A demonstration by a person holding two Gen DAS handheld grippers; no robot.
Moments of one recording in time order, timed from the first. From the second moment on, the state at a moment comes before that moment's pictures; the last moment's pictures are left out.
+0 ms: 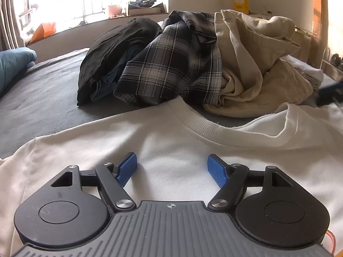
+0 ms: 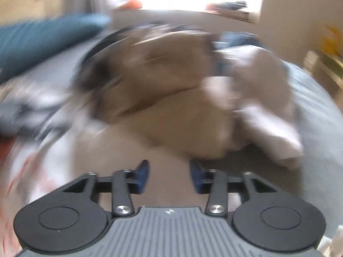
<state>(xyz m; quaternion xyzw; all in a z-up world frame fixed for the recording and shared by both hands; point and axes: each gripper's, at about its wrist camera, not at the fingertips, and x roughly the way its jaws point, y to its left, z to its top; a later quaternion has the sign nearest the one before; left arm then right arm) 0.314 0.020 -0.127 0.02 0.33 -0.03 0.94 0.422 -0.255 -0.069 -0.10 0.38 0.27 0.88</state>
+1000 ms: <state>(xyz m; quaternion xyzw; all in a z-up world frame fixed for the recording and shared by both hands) 0.312 0.023 -0.130 0.02 0.32 -0.03 0.95 0.322 -0.216 -0.049 -0.23 0.32 0.39 0.83</state>
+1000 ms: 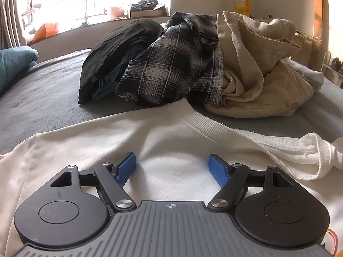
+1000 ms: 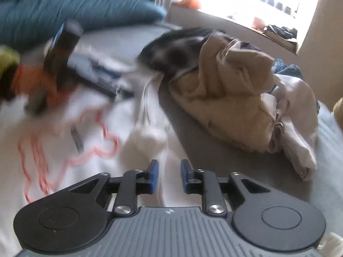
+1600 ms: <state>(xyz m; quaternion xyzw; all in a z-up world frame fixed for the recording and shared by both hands) 0.315 0.027 -0.126 0.01 0.31 -0.02 0.95 0.334 -0.173 -0.044 -0.27 0.20 0.30 0.89</state>
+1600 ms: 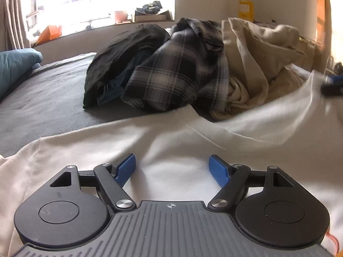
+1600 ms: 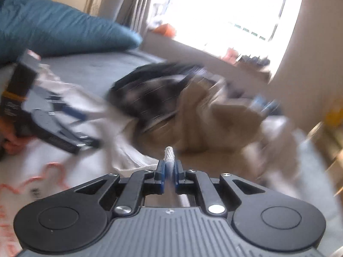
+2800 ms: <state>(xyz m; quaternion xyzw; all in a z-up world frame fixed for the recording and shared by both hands) 0.374 0.021 -0.097 -0.02 0.34 0.00 0.94 0.262 -0.159 -0.081 -0.44 0.07 0.33 0.83</state>
